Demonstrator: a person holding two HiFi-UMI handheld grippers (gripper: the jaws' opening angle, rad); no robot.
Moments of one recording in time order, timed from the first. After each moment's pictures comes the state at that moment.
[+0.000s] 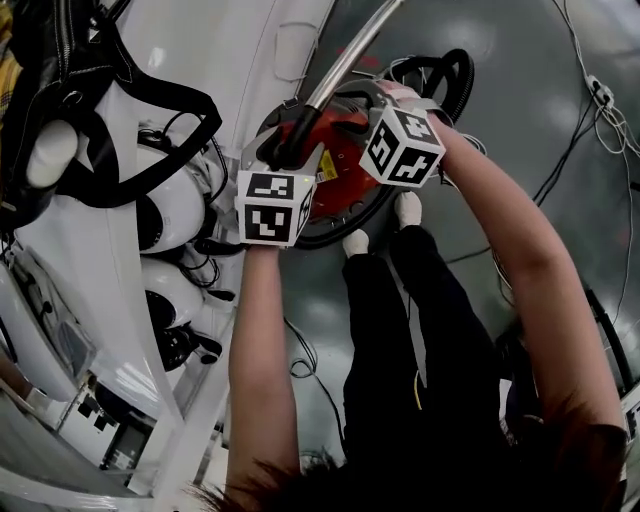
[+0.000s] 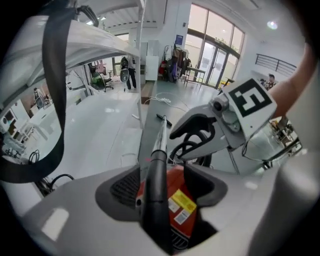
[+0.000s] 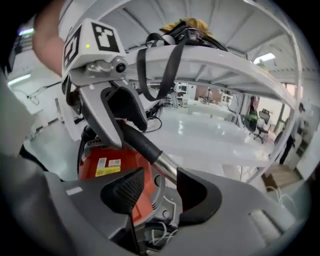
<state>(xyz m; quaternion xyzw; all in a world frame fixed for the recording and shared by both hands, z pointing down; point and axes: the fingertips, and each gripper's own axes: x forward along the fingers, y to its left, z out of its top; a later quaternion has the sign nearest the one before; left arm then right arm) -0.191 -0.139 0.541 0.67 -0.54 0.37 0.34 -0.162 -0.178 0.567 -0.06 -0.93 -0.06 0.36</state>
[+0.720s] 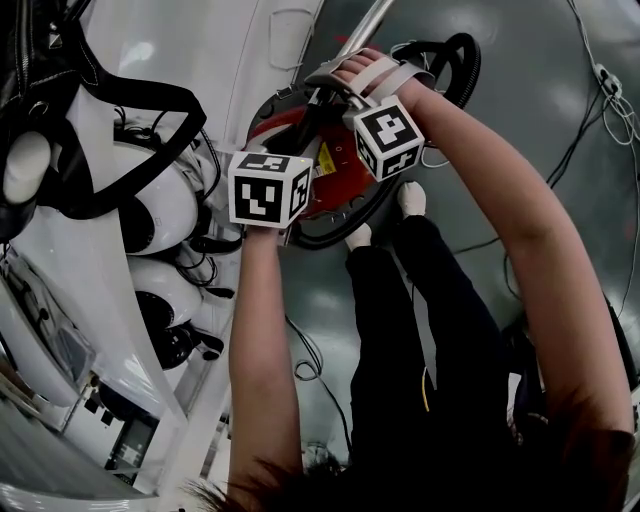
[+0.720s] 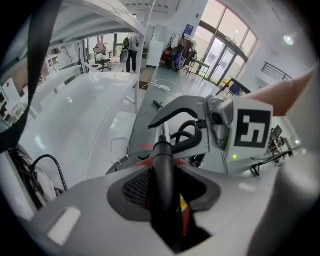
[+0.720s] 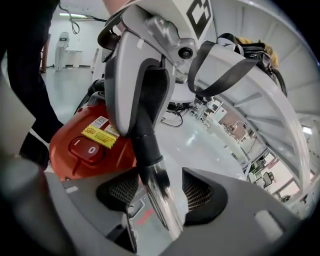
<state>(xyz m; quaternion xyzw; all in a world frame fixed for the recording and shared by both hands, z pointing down) -0.183 -0.129 0.581 0.65 -0.50 0.38 0.43 -0.191 -0.167 0.605 -0.14 -0.86 -0.35 0.33</state>
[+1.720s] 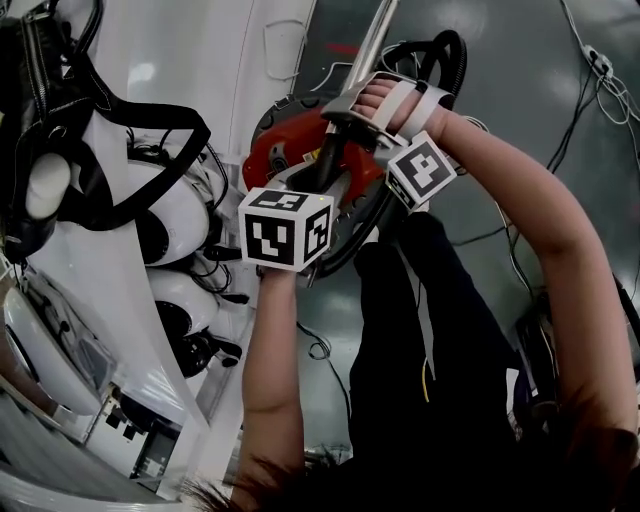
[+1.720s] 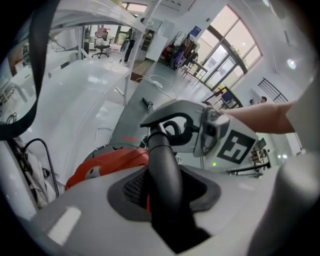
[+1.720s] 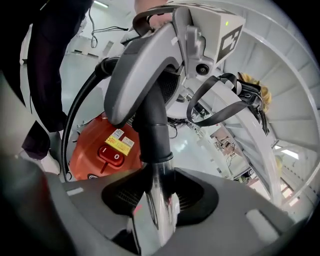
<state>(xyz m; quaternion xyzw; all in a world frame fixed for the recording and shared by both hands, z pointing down) -0.118 -0.101 0.524 0.66 -0.44 0.34 0.50 -0.144 -0.146 0.548 -0.12 -0.85 -0.42 0.28</state>
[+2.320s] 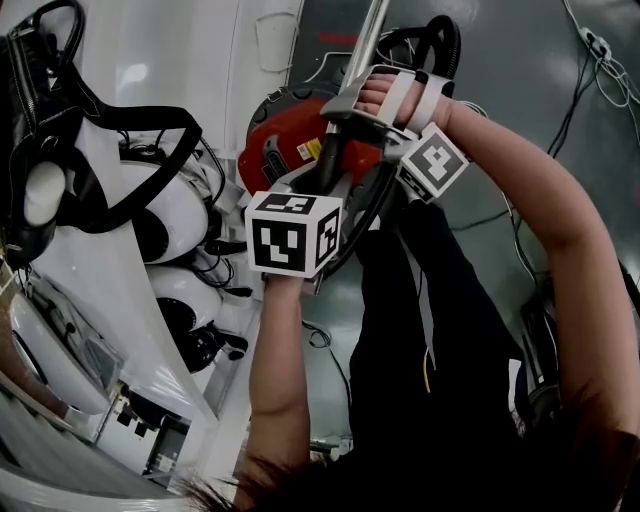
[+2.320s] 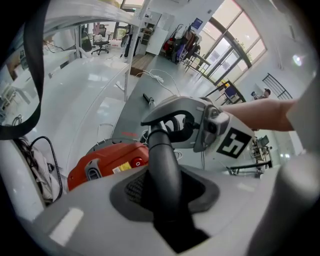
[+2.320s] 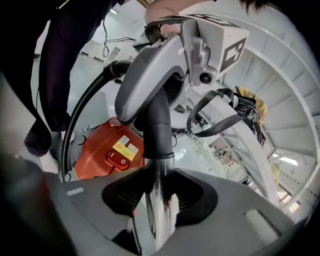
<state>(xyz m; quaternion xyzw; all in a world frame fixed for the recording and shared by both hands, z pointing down) -0.101 -0.088 0.515 0.64 -0.43 0.37 0.51 -0.129 -0.135 0.534 -0.13 -0.86 -0.43 0.23</state>
